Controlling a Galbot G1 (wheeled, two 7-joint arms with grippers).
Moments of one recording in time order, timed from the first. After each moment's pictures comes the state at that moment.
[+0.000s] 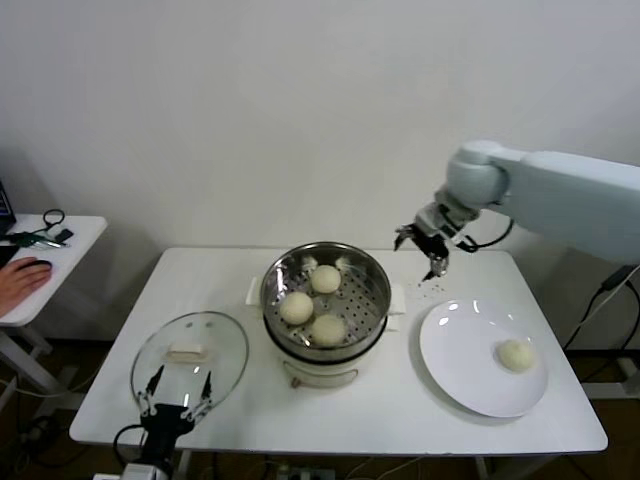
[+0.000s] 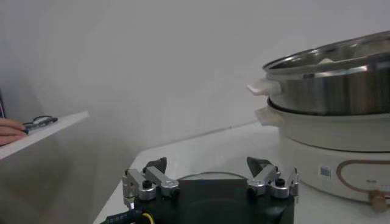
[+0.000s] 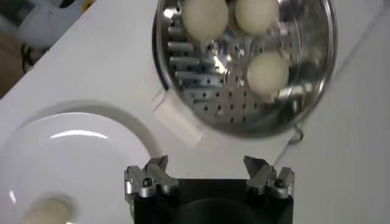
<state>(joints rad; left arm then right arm) 1.74 -1.43 -0.65 -2.01 0.07 -0.04 -0.01 0.76 0.77 -1.49 1.39 0.25 -0.03 -1.06</state>
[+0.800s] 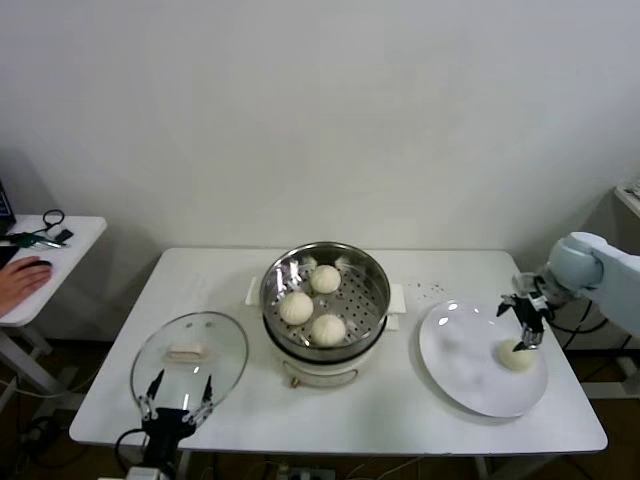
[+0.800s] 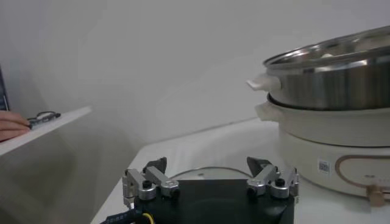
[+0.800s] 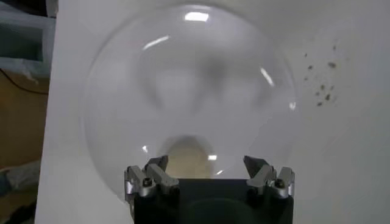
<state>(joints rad) 1.75 -1.46 -0.65 -2.01 0.09 -0.03 -0.01 0.15 0.53 -1.02 1.17 0.00 -0.08 -1.11</state>
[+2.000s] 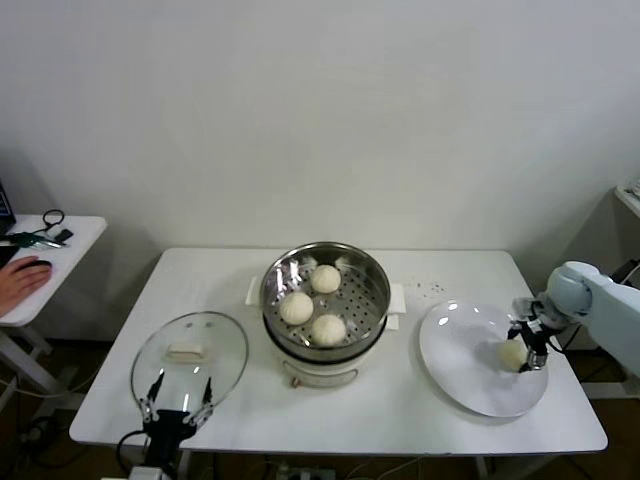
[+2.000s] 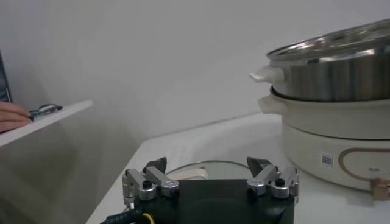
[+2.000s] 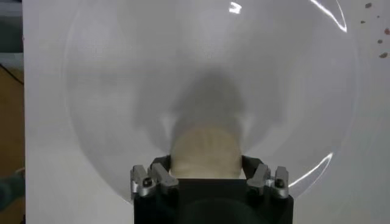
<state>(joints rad) 1.74 -1.47 -0.65 -1.99 0.10 -0.03 -0.02 -0.01 0.60 -0.89 1.03 -0.07 -0.07 -1.11</state>
